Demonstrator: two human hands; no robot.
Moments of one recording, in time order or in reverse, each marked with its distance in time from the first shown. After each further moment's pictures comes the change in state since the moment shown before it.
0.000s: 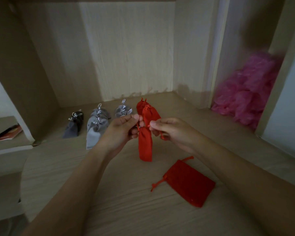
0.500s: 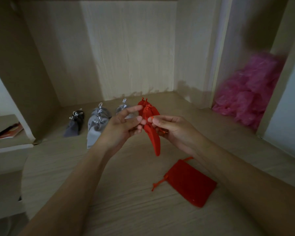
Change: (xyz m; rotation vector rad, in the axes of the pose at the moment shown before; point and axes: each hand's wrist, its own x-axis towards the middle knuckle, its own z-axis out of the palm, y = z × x) left_hand 0.000 0.004 -0.004 -0.057 0.045 0.012; right_hand 0.000 0.000 0.007 0.375 0.028 -0.024
